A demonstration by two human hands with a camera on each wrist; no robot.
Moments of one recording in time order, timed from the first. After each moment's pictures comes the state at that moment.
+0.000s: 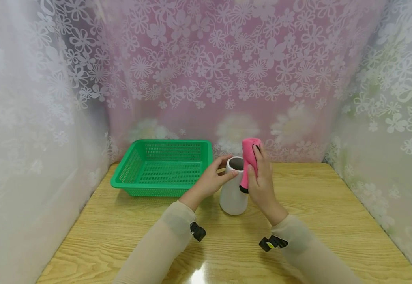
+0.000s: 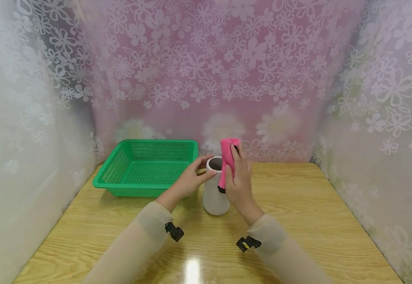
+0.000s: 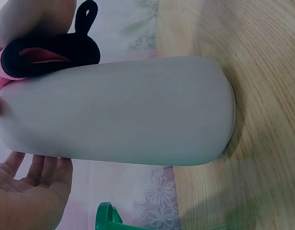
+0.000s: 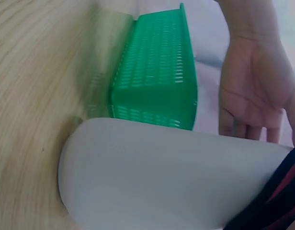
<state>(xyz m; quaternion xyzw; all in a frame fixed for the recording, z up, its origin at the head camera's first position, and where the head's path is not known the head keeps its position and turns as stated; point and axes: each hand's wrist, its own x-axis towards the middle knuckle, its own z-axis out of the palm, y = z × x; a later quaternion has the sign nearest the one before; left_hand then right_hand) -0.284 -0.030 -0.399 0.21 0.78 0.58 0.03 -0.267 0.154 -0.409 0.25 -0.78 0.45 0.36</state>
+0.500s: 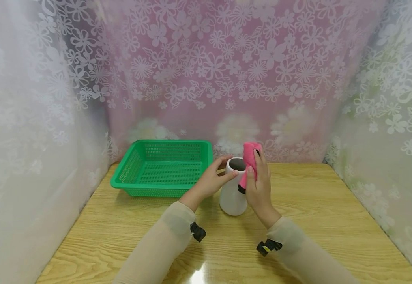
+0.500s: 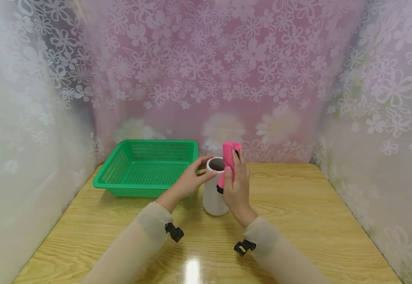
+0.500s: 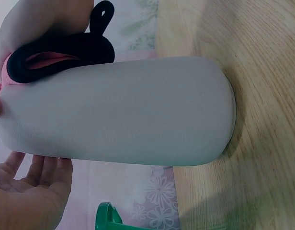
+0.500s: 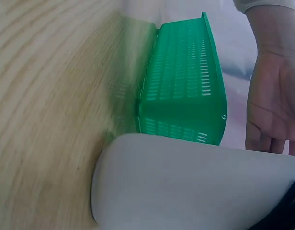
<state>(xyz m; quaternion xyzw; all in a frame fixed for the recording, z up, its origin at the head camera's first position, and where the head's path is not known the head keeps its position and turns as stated) -0.284 -0.031 -0.400 0.22 0.79 0.58 0.02 -0.265 0.145 -0.424 0.19 -0.78 0.48 0.36</state>
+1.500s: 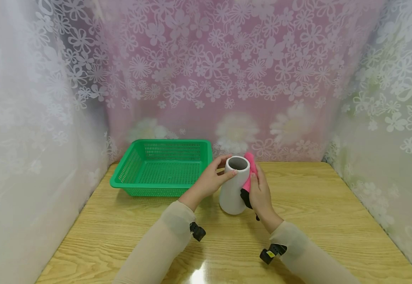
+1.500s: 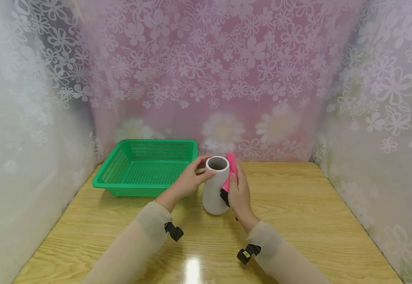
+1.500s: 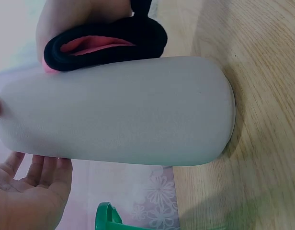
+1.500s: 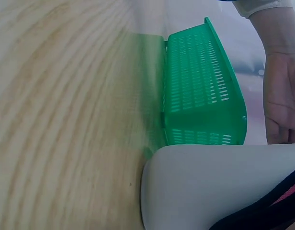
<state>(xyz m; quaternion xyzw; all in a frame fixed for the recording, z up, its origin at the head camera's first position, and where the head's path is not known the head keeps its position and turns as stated) -0.284 -0.030 -0.400 0.22 0.78 0.58 0.02 -0.261 0.160 -0.446 0.08 -0.81 0.56 0.16</state>
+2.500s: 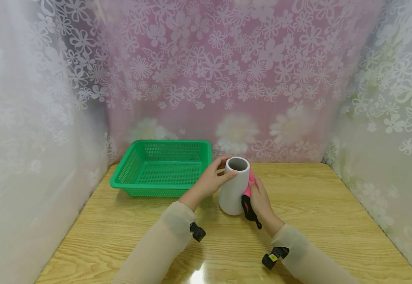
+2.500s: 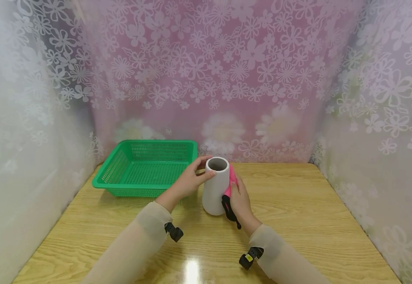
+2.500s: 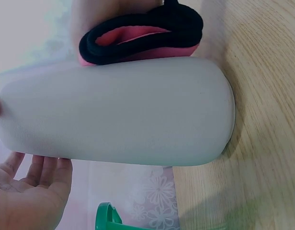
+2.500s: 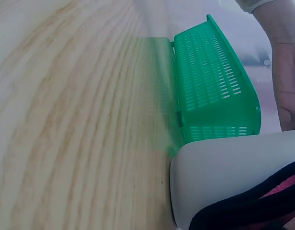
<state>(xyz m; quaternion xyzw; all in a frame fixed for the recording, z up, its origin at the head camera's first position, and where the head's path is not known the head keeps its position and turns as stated) -0.283 -0.029 -0.398 0.21 0.79 0.58 0.02 -0.262 0.166 -0.461 0.00 -0.79 0.61 0.04</state>
